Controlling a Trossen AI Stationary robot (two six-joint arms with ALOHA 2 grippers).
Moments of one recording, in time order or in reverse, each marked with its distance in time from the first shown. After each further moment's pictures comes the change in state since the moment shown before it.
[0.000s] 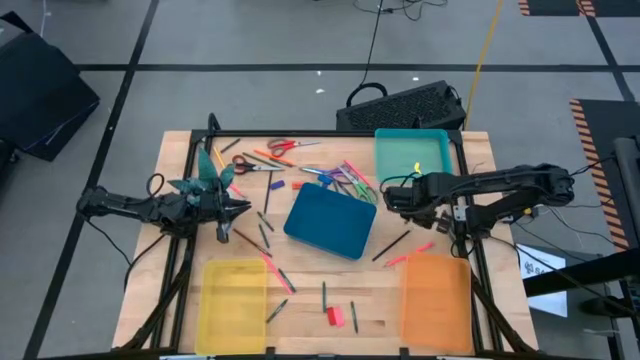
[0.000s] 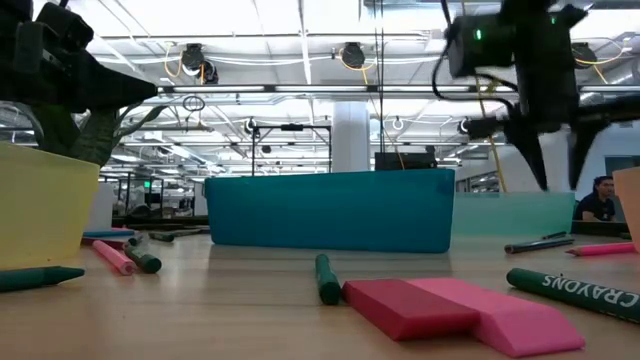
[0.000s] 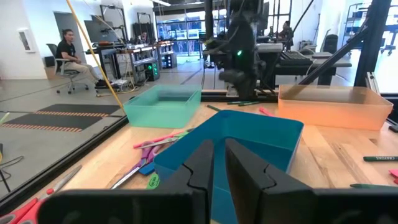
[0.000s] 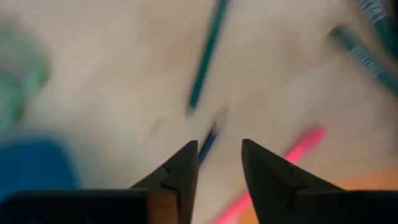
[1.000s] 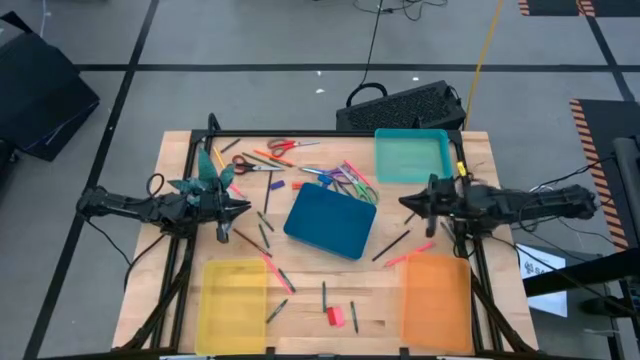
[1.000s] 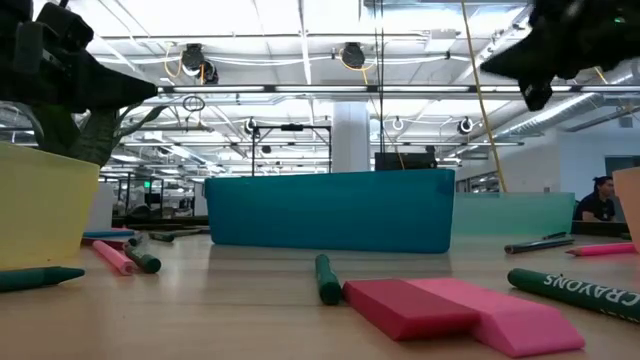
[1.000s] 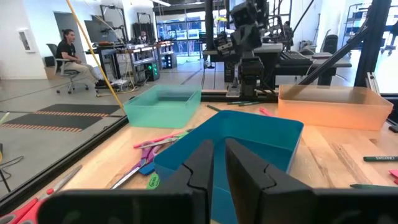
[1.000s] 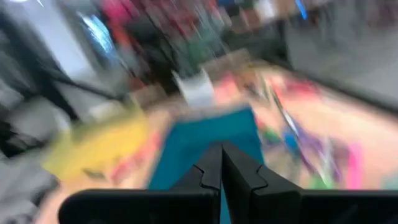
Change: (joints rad) left arm 0.000 0.000 0.000 0.000 0.000 0.000; right arm 0.203 -0.905 -0.478 0.983 0.298 -1.578
